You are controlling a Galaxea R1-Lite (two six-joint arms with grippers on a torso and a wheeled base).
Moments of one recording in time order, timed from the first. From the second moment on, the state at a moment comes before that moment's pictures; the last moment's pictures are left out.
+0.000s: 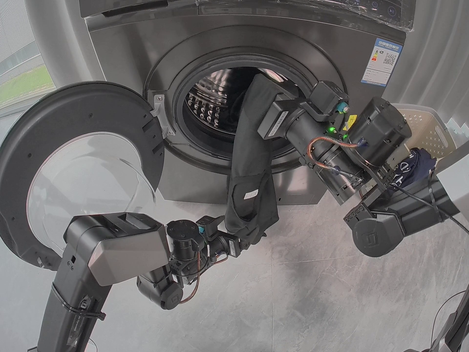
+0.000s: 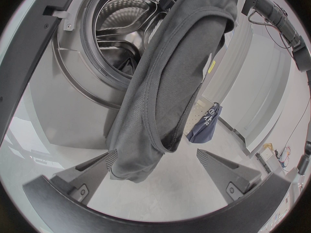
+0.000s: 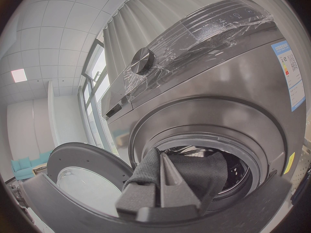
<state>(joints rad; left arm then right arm) -0.56 2.56 -0.95 -1.55 -0.08 -0.18 0.71 1.99 -1.13 -1.37 -0.07 0.06</state>
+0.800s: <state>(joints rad) -0.54 2.68 -1.20 -1.55 0.00 -0.17 0.70 1.98 -1.10 -1.38 -0.07 0.06</state>
